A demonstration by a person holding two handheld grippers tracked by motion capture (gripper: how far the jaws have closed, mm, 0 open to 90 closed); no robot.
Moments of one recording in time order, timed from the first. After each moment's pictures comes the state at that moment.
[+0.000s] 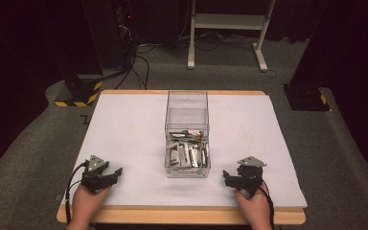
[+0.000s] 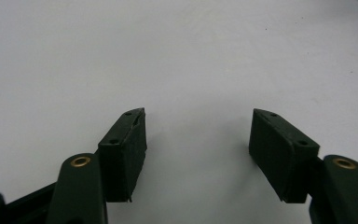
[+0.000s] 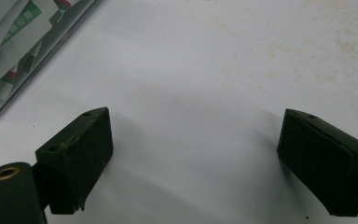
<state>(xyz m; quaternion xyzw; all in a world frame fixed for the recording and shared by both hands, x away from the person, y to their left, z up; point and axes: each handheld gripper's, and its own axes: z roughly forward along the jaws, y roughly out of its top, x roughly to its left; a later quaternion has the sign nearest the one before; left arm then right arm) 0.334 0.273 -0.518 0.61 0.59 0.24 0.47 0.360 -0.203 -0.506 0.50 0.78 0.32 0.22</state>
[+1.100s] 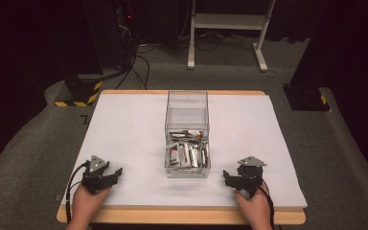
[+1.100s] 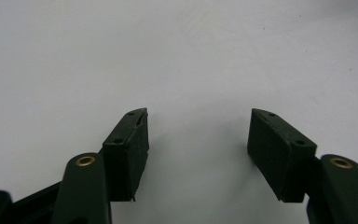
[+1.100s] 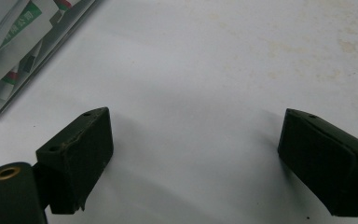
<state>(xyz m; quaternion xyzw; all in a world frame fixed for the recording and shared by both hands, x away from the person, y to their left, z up) 0.332 0.268 -0.518 0.62 0.58 0.27 0.46 0.360 -0.203 -0.506 0.50 0.78 0.32 0.21</state>
